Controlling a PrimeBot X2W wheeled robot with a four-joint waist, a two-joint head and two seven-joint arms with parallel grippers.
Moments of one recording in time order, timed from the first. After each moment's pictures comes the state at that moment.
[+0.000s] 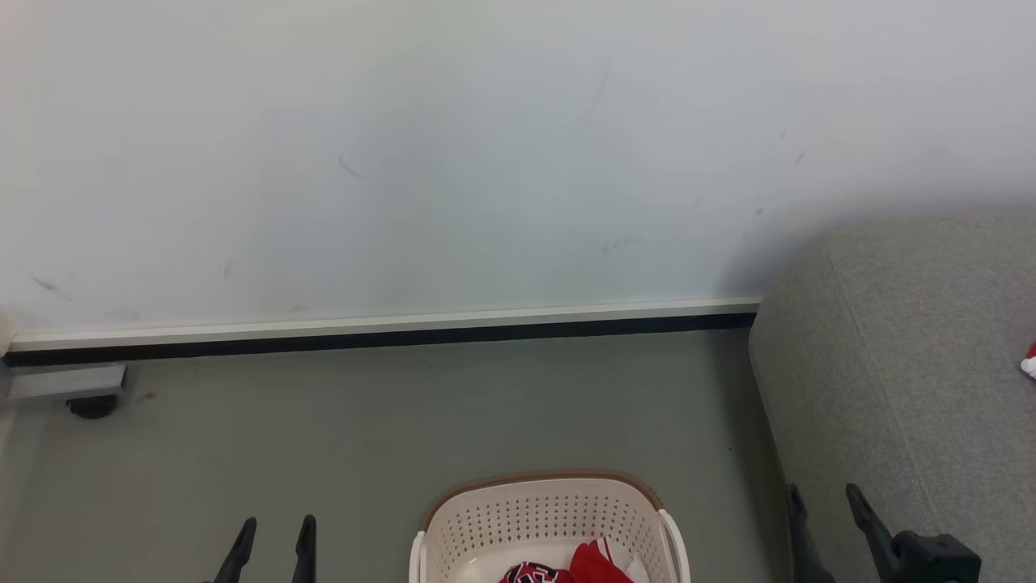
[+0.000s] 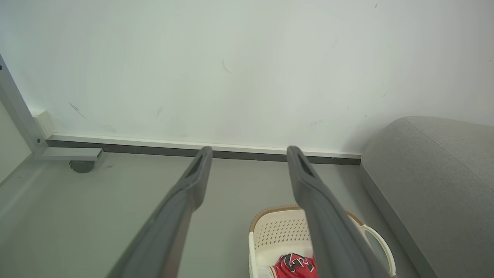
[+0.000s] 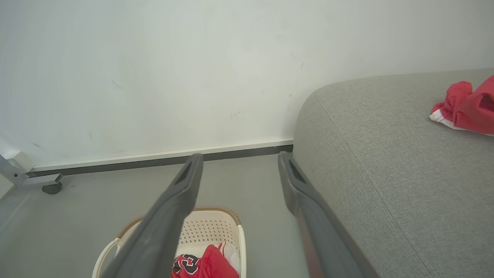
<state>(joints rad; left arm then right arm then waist) -0.04 0.13 -0.10 0.21 -0.26 -0.01 -0.26 0.09 -0.06 0.06 0.03 0.09 0.13 -0.07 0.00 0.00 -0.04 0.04</state>
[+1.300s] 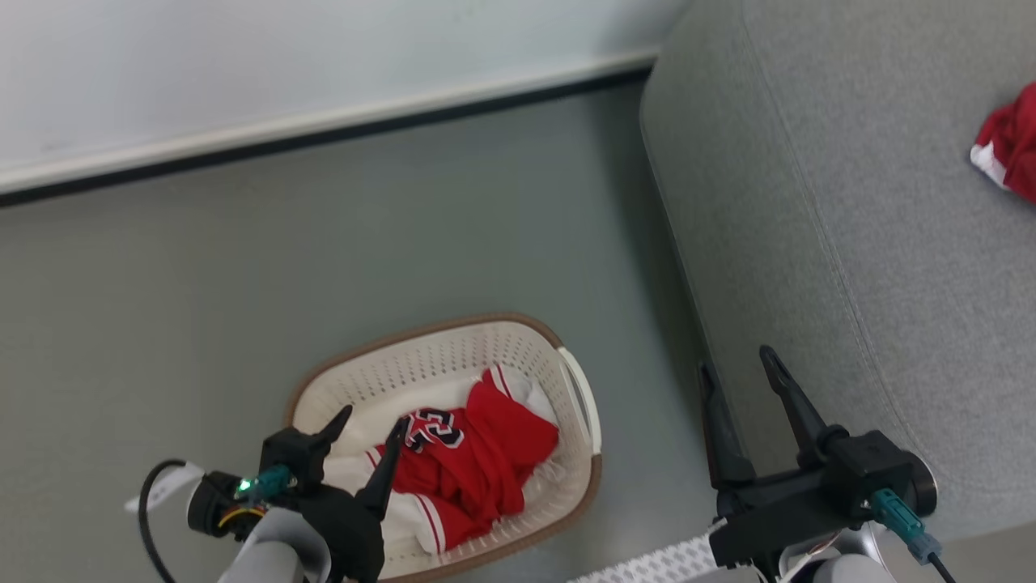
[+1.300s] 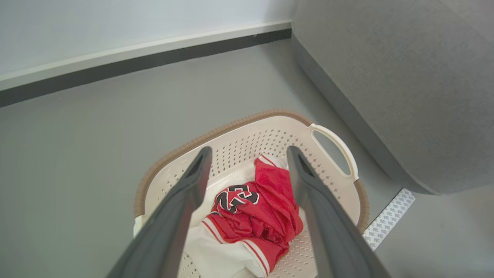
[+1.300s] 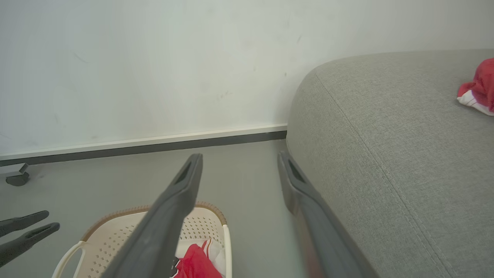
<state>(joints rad) -0.51 0.08 -0.30 0.69 -0.14 -0.11 -0.24 -0.13 -0.06 0.24 0.01 0.06 0.13 -0.17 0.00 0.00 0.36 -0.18</state>
